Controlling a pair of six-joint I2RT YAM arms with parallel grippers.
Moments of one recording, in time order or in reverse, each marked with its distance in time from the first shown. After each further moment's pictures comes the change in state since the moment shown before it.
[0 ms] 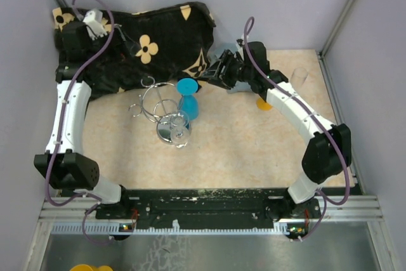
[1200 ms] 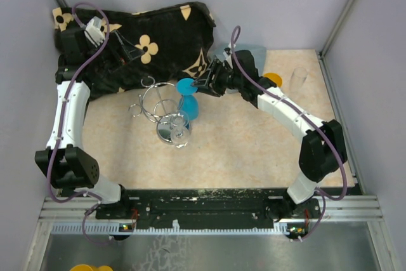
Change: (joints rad) left arm 0.114 0.017 -0.091 0.026 0.276 -0.192; right arm 0.086 0.023 -0.083 0.140 -0.032 0.059
